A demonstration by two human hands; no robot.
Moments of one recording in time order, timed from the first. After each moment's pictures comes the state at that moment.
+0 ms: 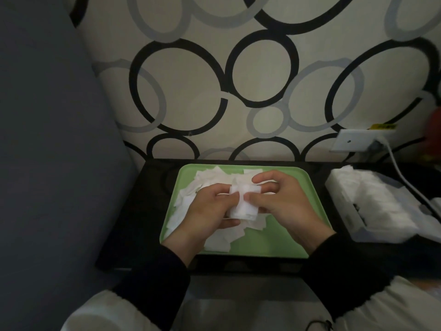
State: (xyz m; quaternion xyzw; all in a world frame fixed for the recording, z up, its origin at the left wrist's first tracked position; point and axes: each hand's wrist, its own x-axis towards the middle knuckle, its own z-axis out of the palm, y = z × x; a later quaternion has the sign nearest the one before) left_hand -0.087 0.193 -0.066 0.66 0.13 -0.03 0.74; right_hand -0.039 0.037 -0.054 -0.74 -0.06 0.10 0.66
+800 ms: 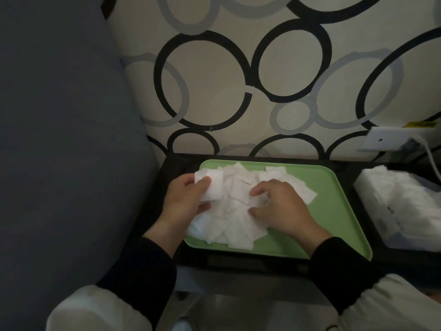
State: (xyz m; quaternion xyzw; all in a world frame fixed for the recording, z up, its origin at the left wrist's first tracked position) left_hand -0.091 0.270 -0.075 0.67 0.26 0.11 0.69; right_hand -0.023 0.072 -0.095 -0.94 -0.19 0.04 0.27
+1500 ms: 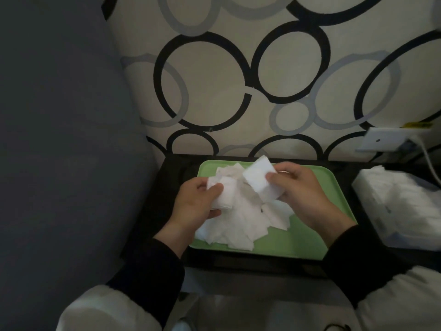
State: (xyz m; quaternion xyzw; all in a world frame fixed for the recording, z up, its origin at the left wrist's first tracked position) left_hand -0.091 0.257 -0.077 0.69 0.23 0.08 0.68; right_hand -0.014 0.061 -0.062 -0.71 -0.06 0.12 0.69
